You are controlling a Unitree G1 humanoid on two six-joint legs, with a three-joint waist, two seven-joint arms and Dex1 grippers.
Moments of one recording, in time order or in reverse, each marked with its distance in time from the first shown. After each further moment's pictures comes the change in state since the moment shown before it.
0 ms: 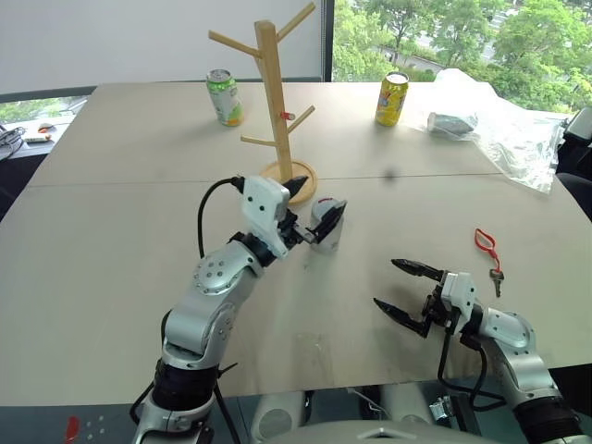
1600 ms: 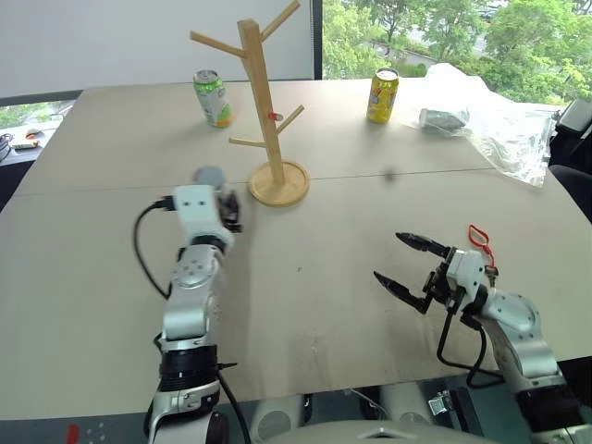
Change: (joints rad) left arm -0.029 -0.107 0.396 0.376 0.284 -0.104 0.514; right arm -0.107 -0.002 -0.028 -0.150 0.031 0.114 -0.086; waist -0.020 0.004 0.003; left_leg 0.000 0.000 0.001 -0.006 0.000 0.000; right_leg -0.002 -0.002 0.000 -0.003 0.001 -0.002
